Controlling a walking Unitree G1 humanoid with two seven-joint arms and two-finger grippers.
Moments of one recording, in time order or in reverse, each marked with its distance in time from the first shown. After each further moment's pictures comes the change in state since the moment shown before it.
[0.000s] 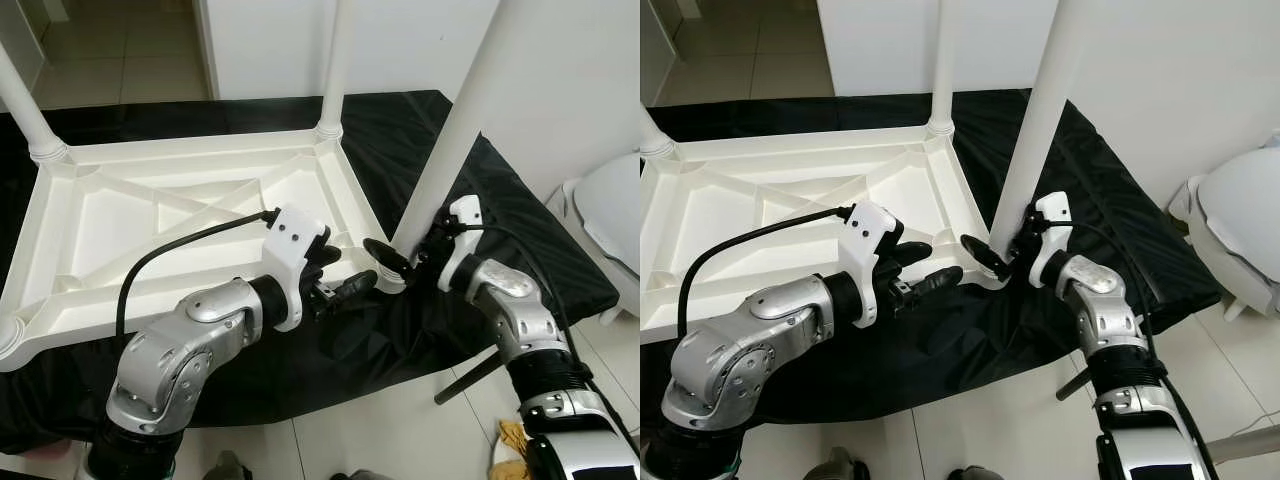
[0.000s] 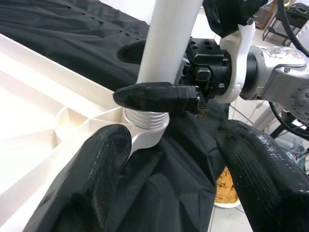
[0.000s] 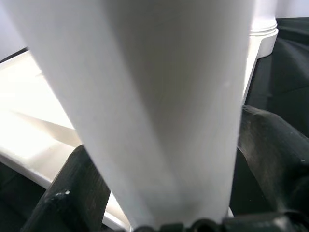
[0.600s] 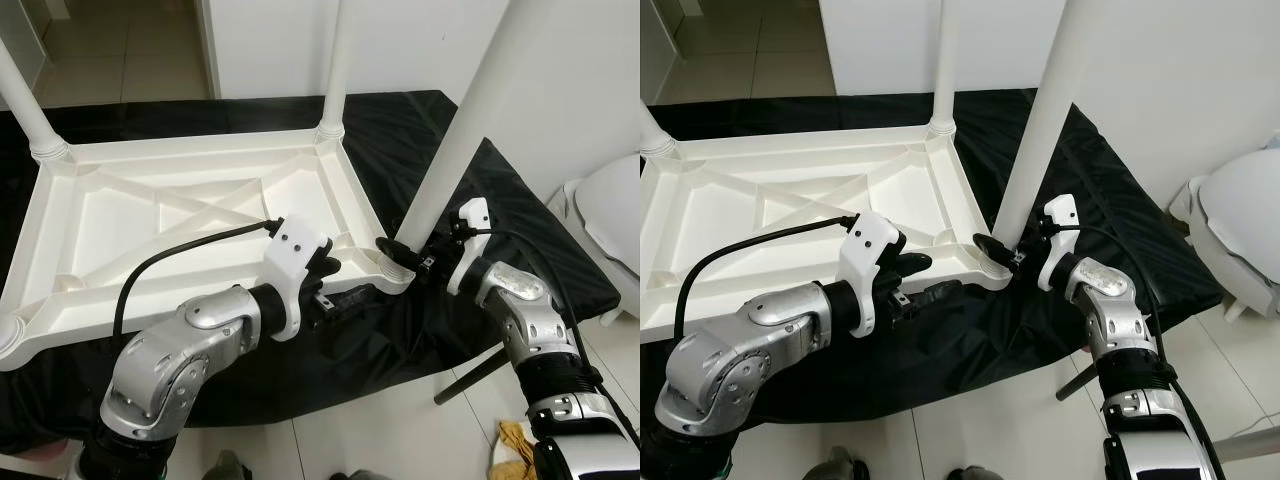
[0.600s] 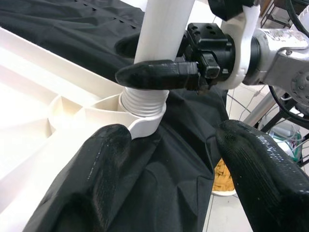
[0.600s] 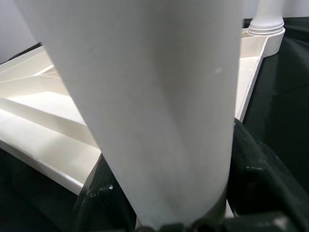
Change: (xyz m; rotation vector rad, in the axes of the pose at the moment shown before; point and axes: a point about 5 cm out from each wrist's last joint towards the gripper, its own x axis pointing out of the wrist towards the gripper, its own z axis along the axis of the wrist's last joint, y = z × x) left arm -0.001 -0.003 -0.003 0.017 0.039 -0.020; right arm -0.010 0.002 0.000 -0.004 -0.010 -0.001
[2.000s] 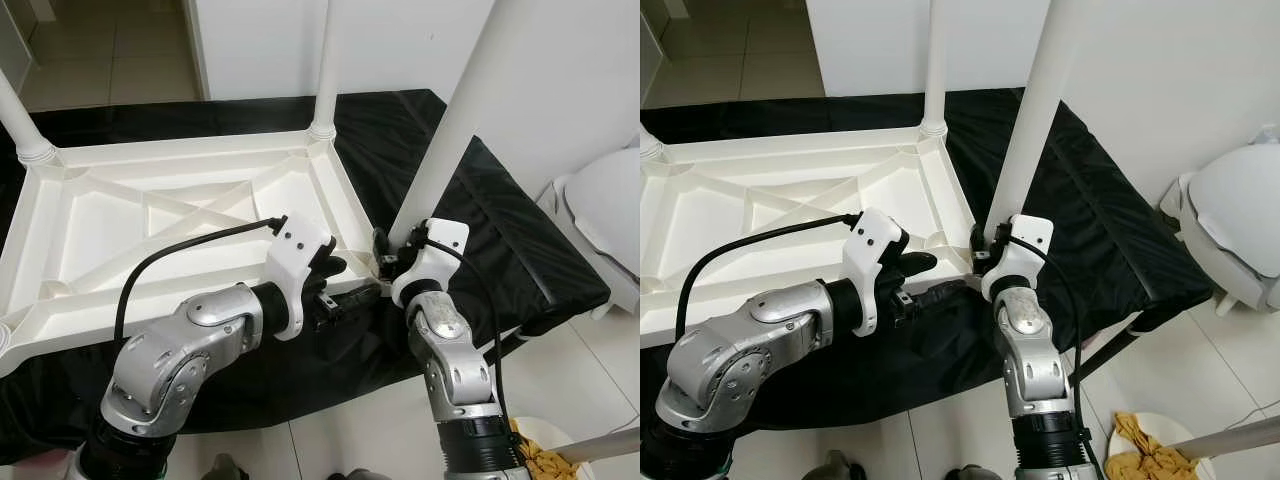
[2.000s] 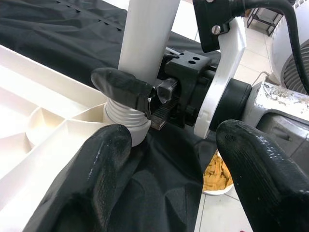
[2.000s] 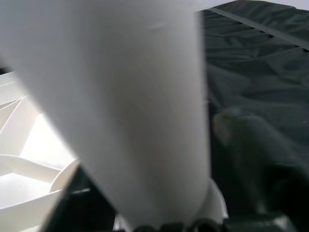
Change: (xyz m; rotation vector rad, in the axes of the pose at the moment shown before) left arm 0.002 -0.002 0.001 -0.012 -0.008 -0.029; right arm 0.019 0.058 0.003 0.181 0.018 -0.714
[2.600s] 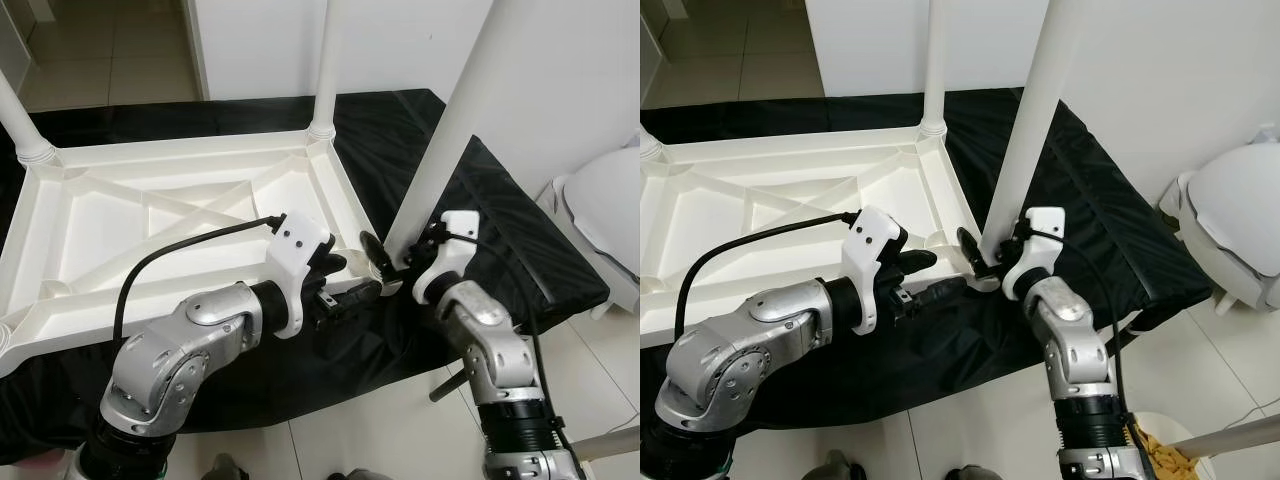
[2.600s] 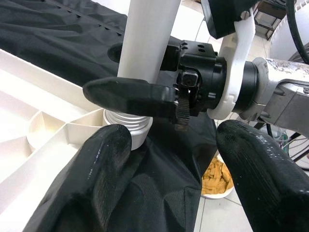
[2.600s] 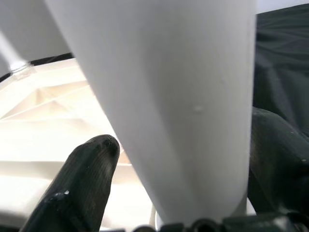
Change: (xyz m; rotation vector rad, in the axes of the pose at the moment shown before) left arm -0.001 0.001 0.002 -0.003 -0.013 0.003; right arm 0.006 -0.022 0.011 -0.041 -0.014 0.460
